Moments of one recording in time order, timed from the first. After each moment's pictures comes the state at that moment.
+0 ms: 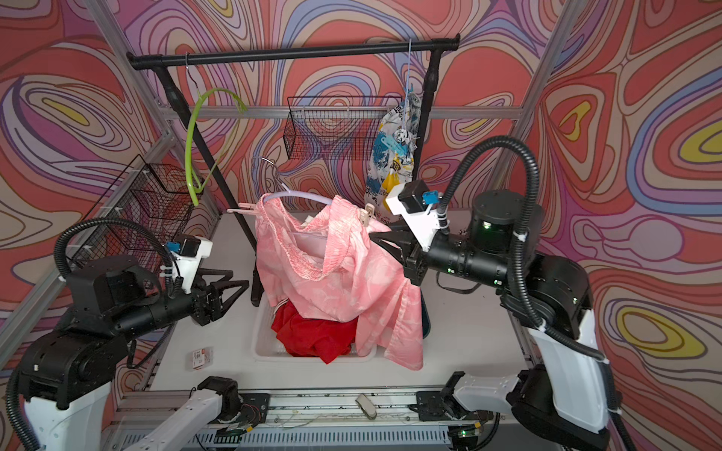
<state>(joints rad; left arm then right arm) -0.18 0.86 1.61 -1.22 0.52 -0.02 0.77 1.22 2.14 -1.11 -0.25 -0.18</state>
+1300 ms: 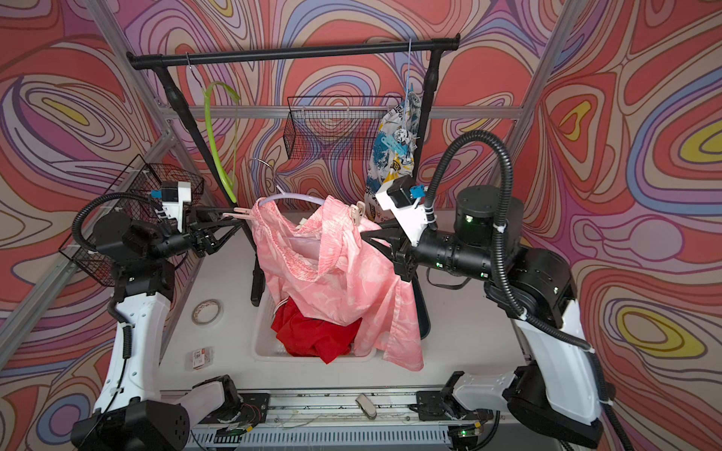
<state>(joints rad) 0.29 1.15 1.18 0.34 1.39 -0.56 0.77 1.28 2.14 -1.09 -0.28 -0.11</state>
